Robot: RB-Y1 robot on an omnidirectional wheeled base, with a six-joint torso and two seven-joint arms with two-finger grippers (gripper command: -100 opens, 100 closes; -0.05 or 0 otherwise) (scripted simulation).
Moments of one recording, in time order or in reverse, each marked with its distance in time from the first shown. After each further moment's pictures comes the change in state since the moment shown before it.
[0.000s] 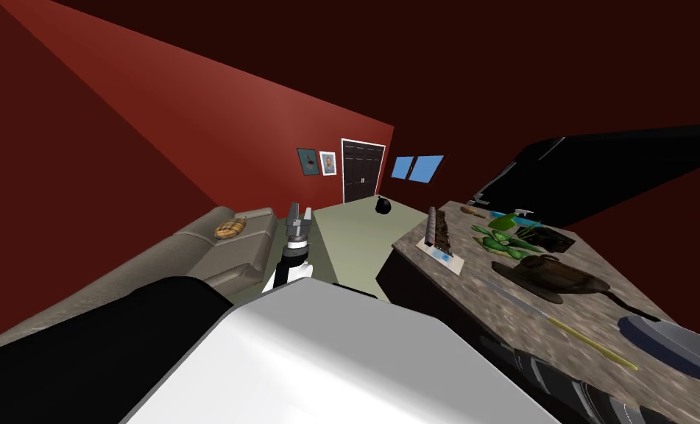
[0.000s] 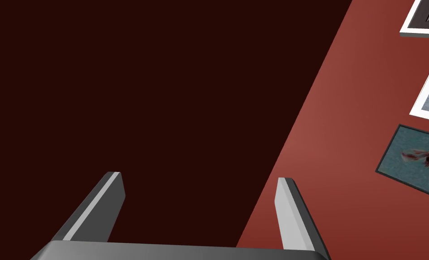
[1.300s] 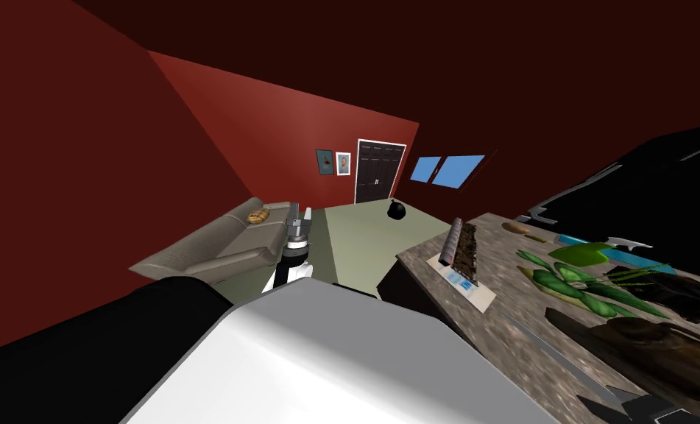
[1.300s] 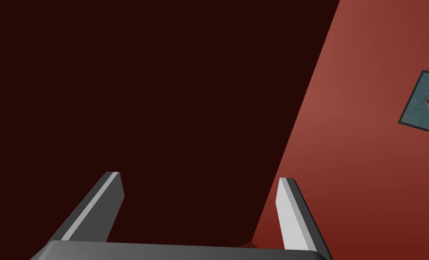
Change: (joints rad) left arm 0.000 0.000 0.000 0.000 0.000 0.000 0.000; right arm -0.112 -0.210 0.144 0.298 0.204 -0.043 0.154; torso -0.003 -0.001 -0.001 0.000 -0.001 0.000
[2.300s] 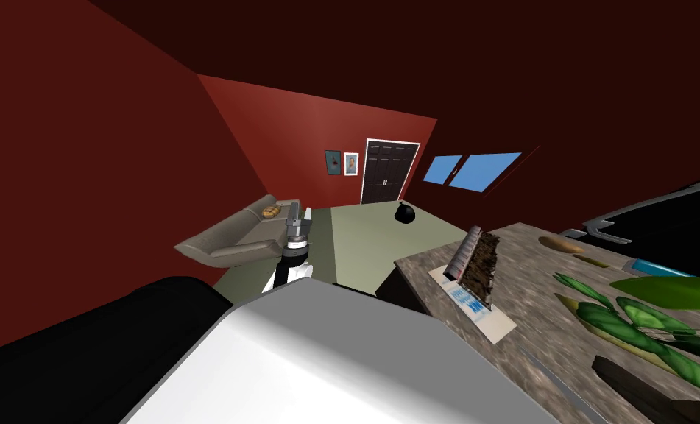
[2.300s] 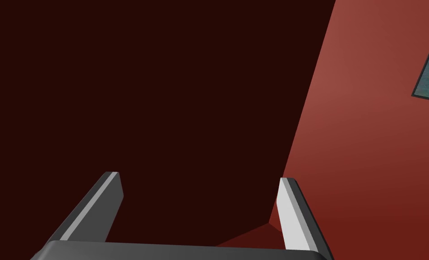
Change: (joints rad) left arm 0.000 0.000 0.000 0.000 0.000 0.000 0.000; right arm -0.031 0.058 0.105 0.076 0.102 0.007 0.147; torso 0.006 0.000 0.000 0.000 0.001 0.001
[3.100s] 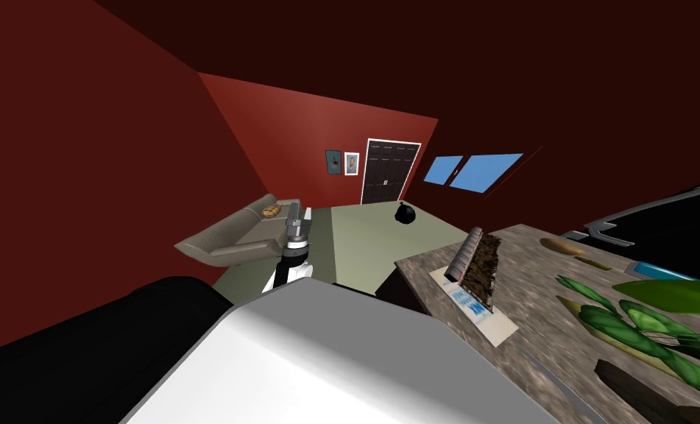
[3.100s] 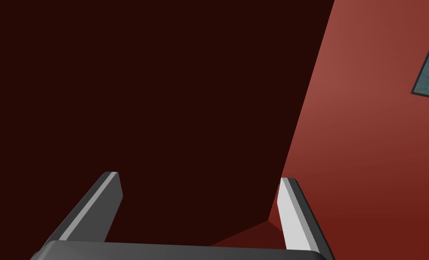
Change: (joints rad) left arm 0.000 0.000 0.000 0.000 0.000 0.000 0.000; right arm -0.007 0.018 0.006 0.005 0.009 0.011 0.003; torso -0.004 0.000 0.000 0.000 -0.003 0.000
